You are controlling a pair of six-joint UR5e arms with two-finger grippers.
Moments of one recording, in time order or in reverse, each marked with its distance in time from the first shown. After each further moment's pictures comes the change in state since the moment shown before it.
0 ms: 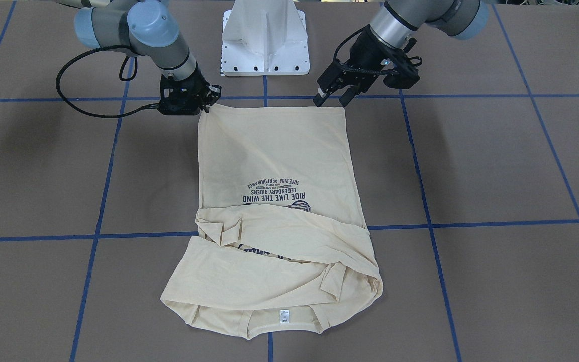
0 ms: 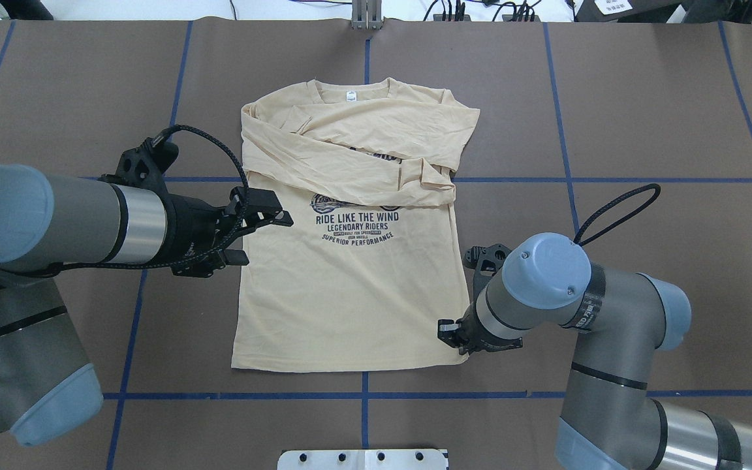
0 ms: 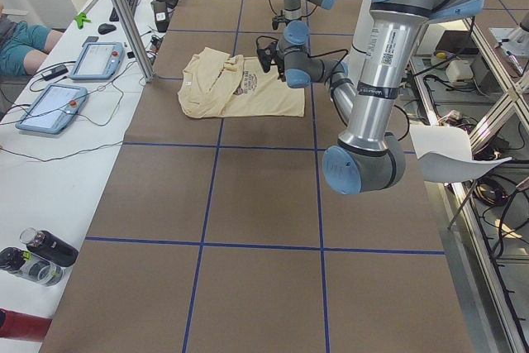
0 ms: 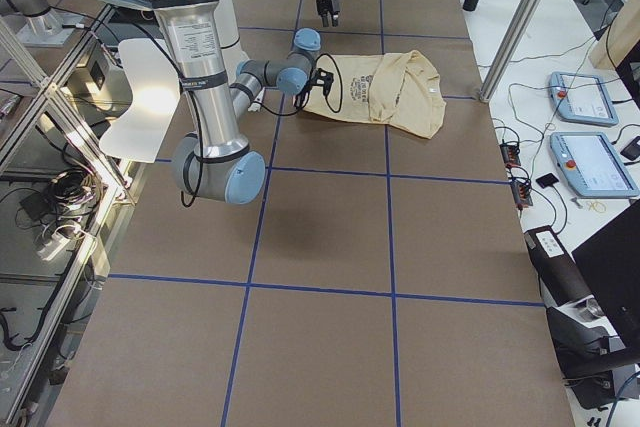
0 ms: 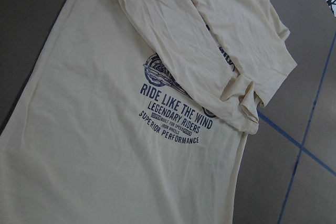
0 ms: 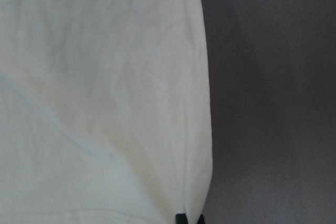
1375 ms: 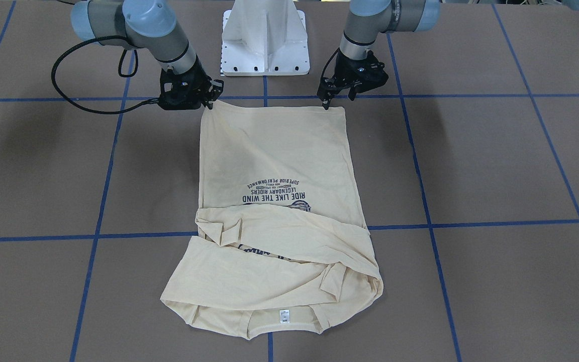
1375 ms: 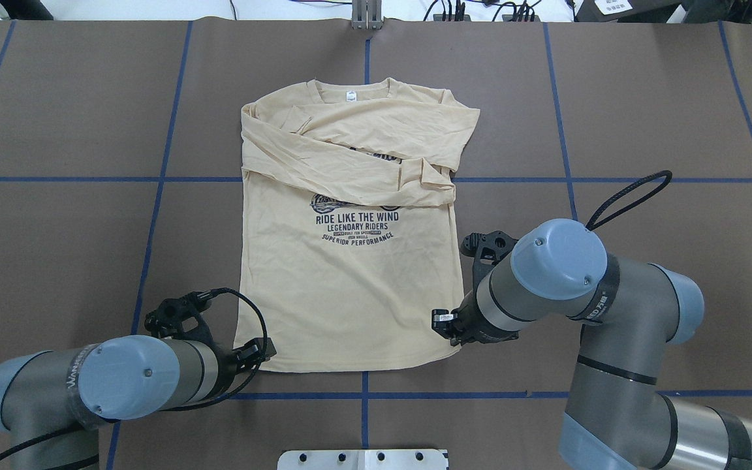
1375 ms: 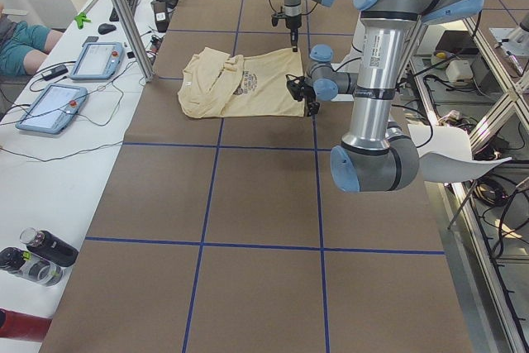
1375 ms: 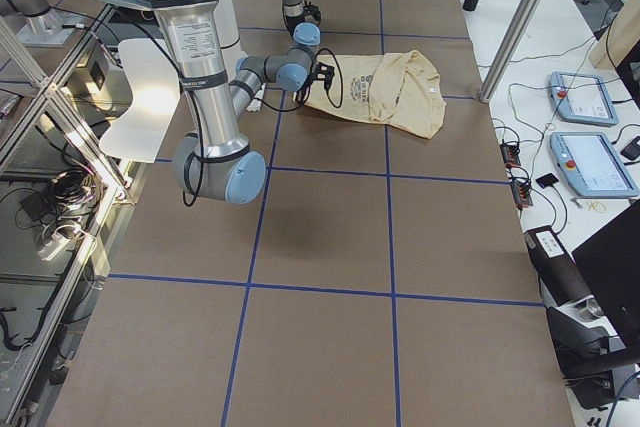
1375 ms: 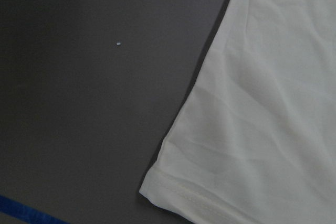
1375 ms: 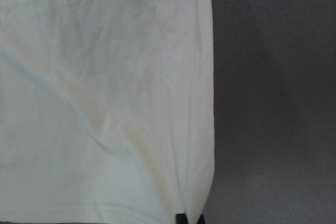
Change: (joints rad) left arm 0.254 0.017 0.062 0.330 0.180 0.001; right arm 0.007 0.002 0.026 0.007 -0.004 0.000
